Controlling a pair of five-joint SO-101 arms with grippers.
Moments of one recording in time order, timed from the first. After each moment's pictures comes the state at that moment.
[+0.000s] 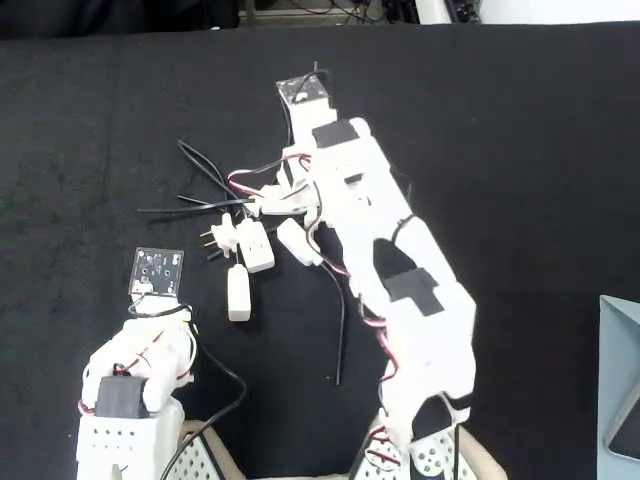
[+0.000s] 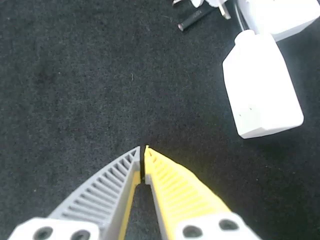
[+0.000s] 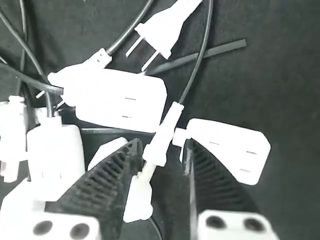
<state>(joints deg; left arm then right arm) -2.8 -103.6 96.3 72.2 -2.7 -20.9 27.5 -13.1 72.6 -3.2</state>
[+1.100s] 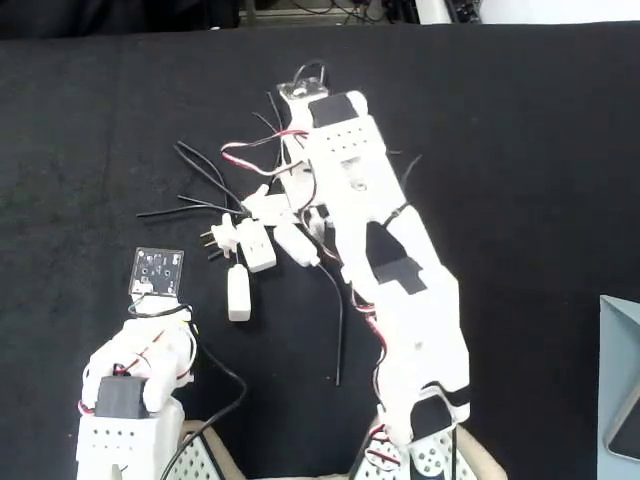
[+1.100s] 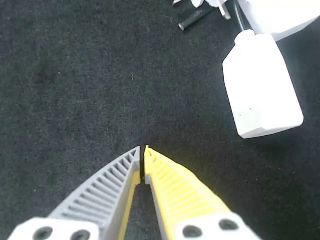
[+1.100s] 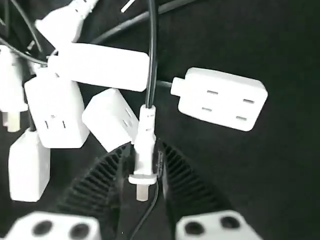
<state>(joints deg) -2.8 -103.6 96.3 72.2 -2.7 -20.9 35.6 -35.2 98.9 -3.1</state>
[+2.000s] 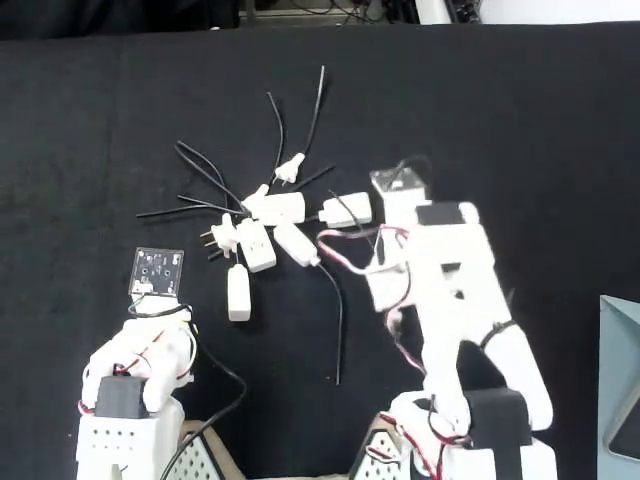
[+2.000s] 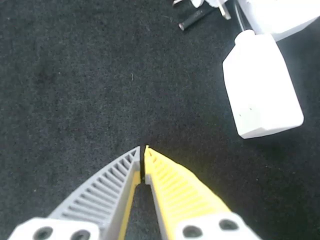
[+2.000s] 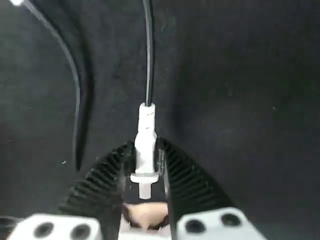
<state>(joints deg) -2.8 -103.6 96.3 72.2 -2.7 -4.7 -16.6 42.0 78.0 7.8</state>
